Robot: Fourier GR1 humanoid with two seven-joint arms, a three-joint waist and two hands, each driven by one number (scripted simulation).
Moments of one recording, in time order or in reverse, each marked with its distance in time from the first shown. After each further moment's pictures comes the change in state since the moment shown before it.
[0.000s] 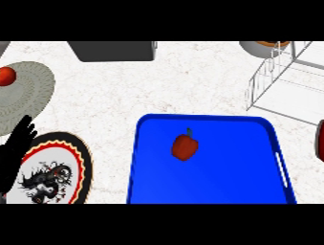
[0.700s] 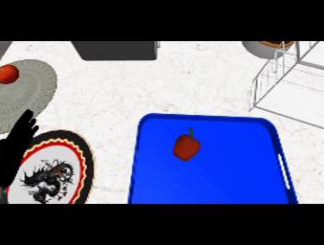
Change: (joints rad) left arm -0.036 -0.002 0.004 -0.008 -0.003 -0.007 0.034; right arm -0.310 -0.430 -0.175 0.117 -0.278 -0.040 0.192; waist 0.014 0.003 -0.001
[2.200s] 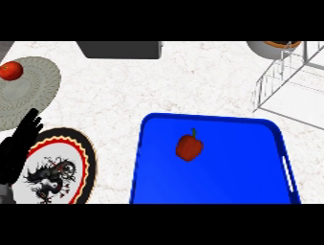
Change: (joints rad) left arm -0.026 -0.026 0.014 0.037 -0.032 -0.026 -0.030; right arm -0.150 -0.157 0.245 0.829 0.426 -0.343 -0.395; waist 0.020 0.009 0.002
